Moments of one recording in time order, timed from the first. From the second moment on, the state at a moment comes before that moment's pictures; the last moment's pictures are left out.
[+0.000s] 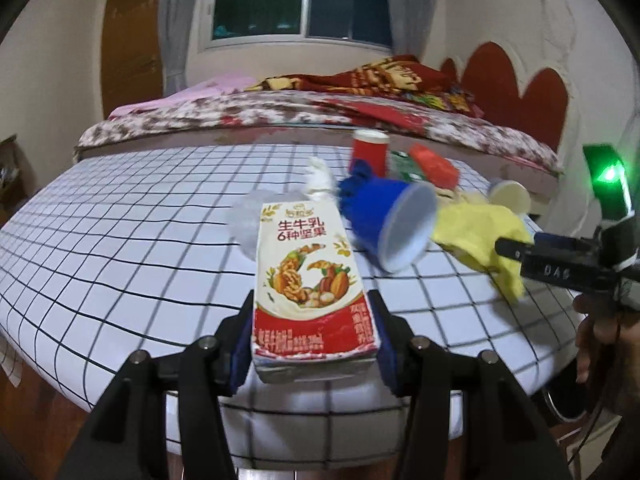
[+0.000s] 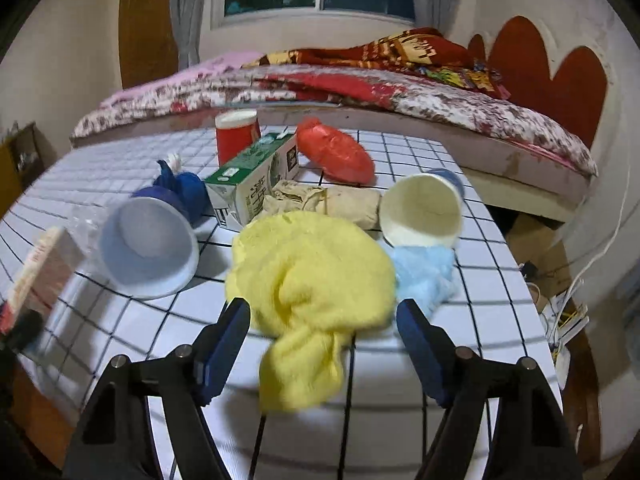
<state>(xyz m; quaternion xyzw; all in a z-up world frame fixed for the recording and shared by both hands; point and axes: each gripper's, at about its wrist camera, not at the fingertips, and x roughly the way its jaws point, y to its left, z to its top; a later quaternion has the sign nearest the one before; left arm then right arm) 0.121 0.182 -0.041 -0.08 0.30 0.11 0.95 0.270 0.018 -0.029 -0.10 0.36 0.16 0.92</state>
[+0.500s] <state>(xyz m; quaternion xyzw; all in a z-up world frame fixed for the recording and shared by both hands) 0.105 0.169 -0.033 -0.08 0.27 0.09 0.95 0.224 -0.003 0.026 -0.07 0.27 0.20 0.94</state>
